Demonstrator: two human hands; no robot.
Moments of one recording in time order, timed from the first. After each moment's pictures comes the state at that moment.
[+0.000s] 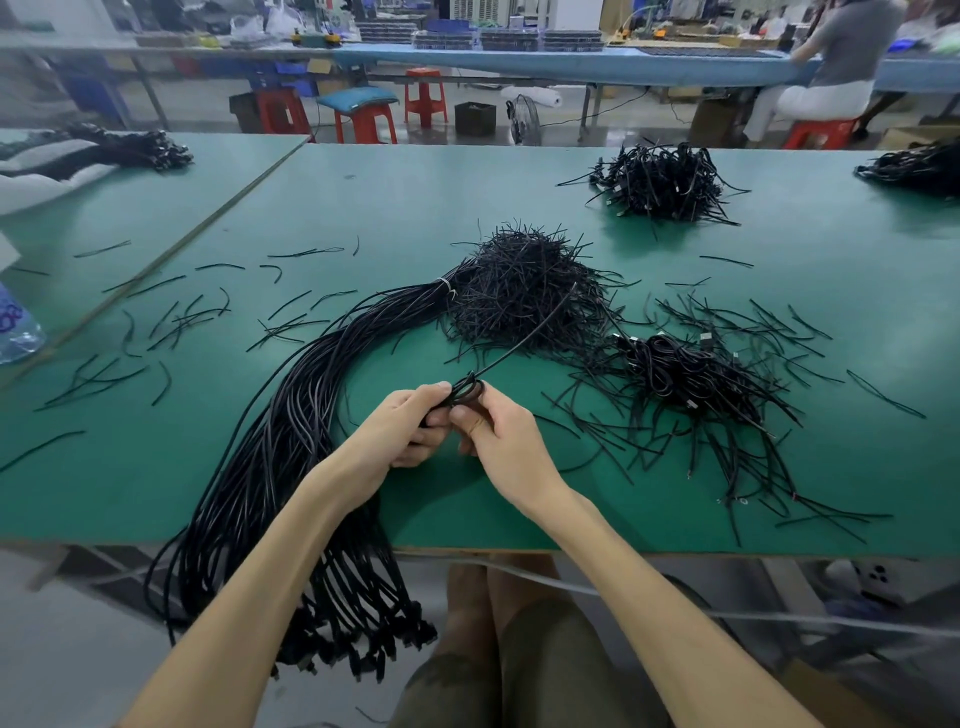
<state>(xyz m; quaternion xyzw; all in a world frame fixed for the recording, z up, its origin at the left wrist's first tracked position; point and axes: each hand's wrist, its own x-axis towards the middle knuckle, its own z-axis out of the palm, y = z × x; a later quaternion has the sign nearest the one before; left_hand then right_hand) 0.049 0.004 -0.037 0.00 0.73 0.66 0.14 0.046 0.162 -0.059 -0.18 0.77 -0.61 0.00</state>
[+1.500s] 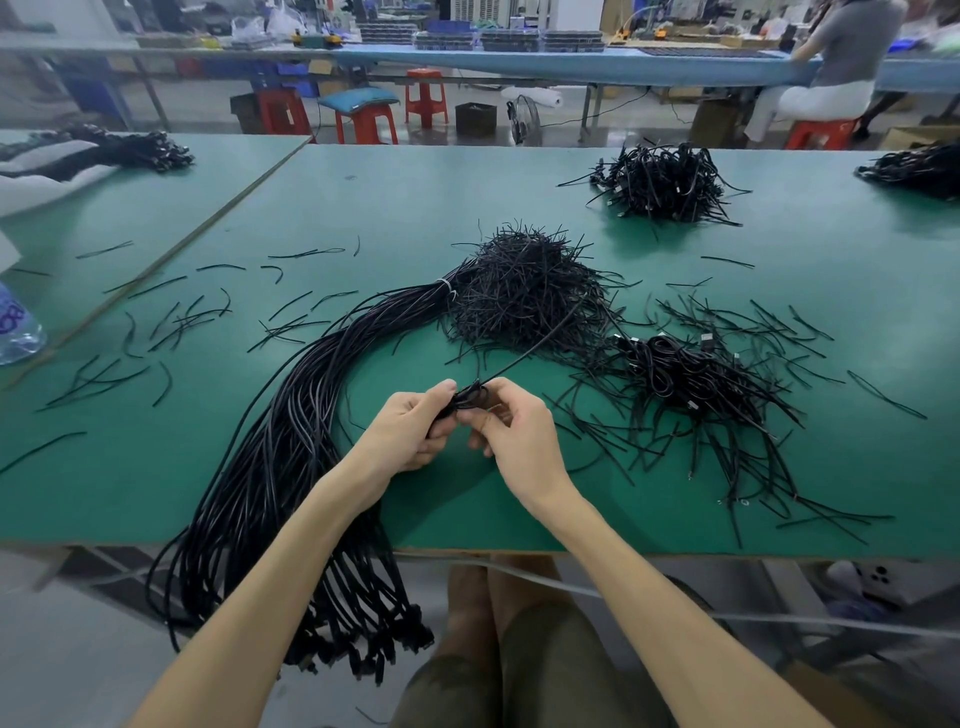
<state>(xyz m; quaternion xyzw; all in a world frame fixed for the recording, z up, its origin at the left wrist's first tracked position) 0.051 0.009 -0.042 0.01 0.77 0.64 0.09 0.044 0.166 -0.059 -0.13 0.75 -0.65 -0.04</state>
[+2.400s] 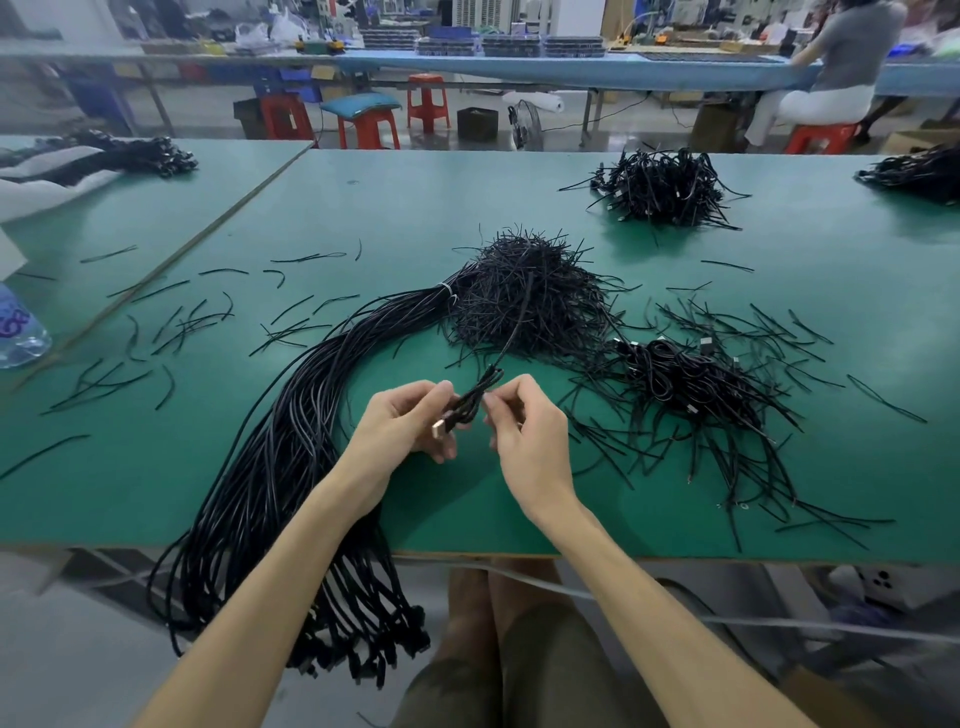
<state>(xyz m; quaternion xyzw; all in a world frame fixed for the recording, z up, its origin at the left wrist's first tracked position) 0.054 0.004 -0.045 0.05 0.69 0.72 0.01 0.049 0.169 -0.057 -0.09 0.78 -0.60 -0.14</state>
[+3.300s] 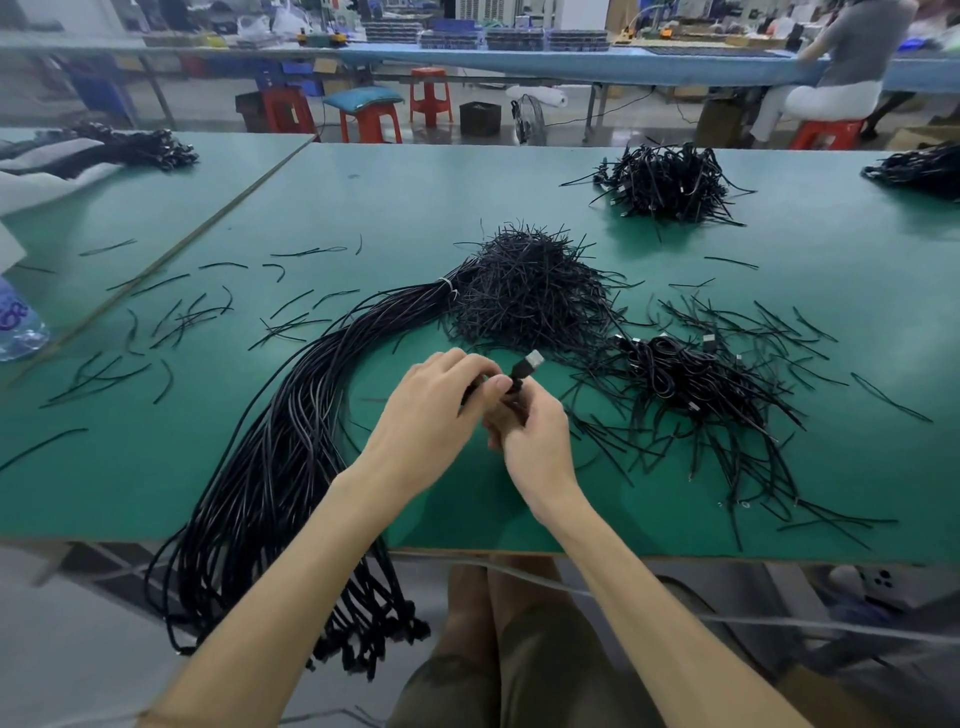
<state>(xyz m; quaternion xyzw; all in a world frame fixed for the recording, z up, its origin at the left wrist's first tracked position) 0.053 0.036 -0.020 0.18 0.92 0.29 -0.19 0.049 0.173 -0.056 -0.07 0.72 -0.69 -0.07</state>
